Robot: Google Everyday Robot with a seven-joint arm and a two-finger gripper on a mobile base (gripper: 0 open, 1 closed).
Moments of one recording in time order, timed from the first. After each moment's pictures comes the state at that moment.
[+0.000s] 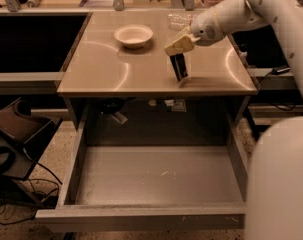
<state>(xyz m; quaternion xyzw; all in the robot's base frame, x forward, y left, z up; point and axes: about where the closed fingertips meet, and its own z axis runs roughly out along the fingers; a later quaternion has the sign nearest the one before) 0.702 -0.077 0.900 -0.52 0.72 0.30 0.35</state>
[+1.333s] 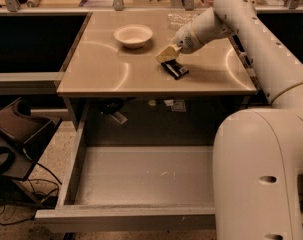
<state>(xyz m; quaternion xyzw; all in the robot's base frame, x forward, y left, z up) 0.769 -0.053 0.836 -0.50 0.76 0.26 0.33</state>
